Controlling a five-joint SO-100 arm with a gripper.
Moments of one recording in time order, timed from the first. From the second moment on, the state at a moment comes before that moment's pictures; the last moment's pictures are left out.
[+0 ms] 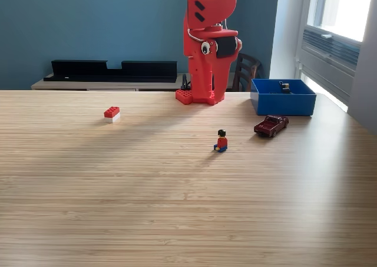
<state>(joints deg) -3.7 91.8 83.5 86.0 -31.0</state>
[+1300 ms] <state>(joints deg) -2.3 80.4 94.7 67.6 -36.4</state>
